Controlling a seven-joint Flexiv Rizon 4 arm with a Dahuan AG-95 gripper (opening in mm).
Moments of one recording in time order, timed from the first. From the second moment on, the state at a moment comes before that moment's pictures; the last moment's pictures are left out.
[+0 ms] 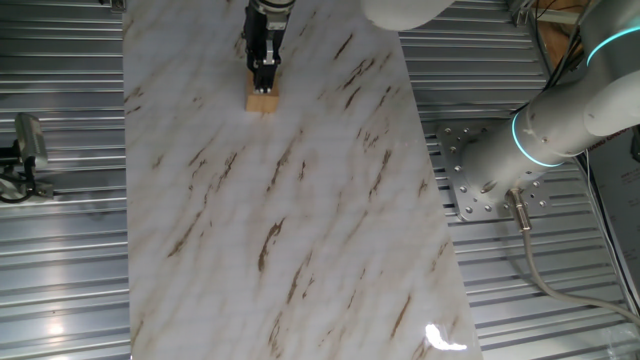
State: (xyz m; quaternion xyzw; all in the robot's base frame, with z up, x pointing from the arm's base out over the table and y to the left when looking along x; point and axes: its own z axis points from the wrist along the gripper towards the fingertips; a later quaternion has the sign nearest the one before) arm 0.514 -0.182 0.098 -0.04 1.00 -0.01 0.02
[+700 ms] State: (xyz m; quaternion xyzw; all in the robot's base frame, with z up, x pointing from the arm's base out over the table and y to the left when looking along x) arm 0.513 -0.181 0.098 -0.06 1.00 0.04 -0.01
